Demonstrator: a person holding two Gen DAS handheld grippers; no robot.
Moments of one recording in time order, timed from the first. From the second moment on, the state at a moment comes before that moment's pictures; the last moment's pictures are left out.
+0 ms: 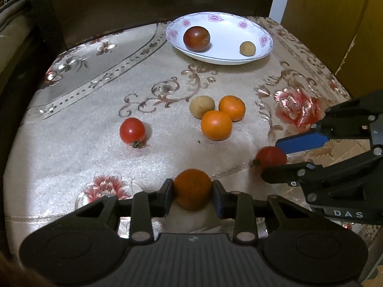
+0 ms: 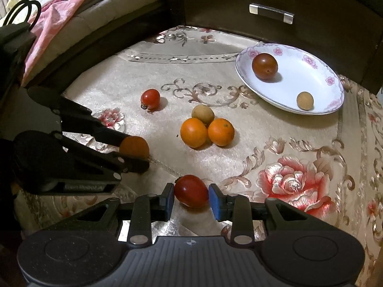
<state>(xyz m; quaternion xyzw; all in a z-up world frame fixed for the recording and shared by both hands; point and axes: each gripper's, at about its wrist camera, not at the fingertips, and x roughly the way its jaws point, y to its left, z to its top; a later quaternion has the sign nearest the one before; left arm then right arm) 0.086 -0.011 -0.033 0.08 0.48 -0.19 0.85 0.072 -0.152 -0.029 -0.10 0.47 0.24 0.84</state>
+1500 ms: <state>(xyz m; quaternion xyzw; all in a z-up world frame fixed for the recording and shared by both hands) 0.191 -0.078 0.018 0.05 0.42 -0.19 0.89 0.151 -0.230 0.010 0.02 0.41 0.14 0.90</state>
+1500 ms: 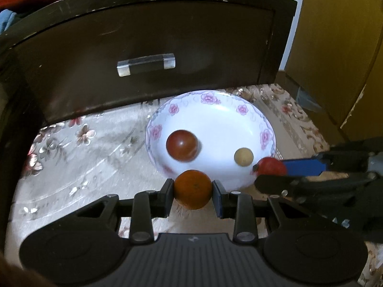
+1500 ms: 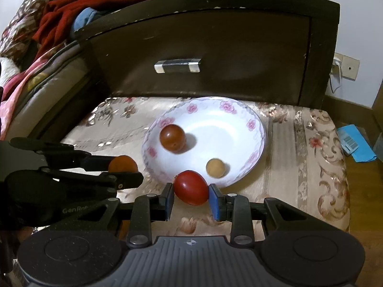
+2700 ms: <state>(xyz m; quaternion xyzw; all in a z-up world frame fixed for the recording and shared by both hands) 0.233 -0.085 -0.004 0.04 0.43 -0.18 0.89 0.192 -0.233 -0.016 -0.01 0.41 0.12 0.90</state>
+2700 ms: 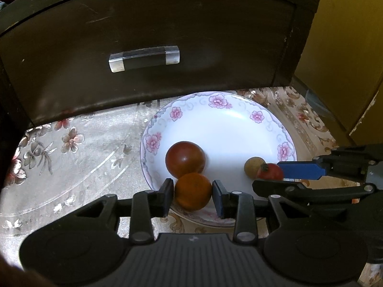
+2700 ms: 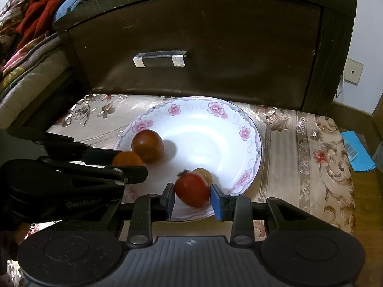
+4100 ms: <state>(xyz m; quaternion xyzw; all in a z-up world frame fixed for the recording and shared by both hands) 0.203 -0.056 0.024 0.03 0.40 -0.16 0.90 0.169 -0.229 0.007 0.00 0.38 0.14 0.92</state>
